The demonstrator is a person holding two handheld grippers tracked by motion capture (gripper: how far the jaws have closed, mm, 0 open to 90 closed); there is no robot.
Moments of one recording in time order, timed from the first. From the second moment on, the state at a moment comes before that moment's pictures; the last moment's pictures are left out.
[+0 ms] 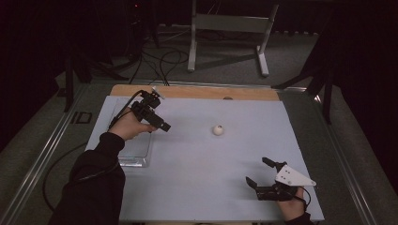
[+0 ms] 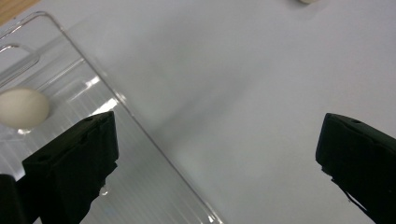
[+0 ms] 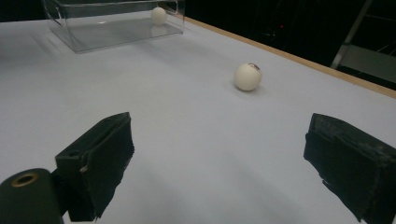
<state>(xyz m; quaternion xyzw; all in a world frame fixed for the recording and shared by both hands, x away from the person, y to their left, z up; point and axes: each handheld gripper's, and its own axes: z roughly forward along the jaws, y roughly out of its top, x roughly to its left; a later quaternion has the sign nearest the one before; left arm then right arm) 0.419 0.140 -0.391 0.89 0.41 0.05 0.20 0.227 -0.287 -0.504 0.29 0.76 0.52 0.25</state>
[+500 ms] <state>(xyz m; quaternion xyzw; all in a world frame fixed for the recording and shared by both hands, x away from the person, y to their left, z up) 0.418 0.110 -0.386 0.90 0.37 0.04 0.22 0.227 -0.288 -0.504 0.29 0.76 0.52 0.25</state>
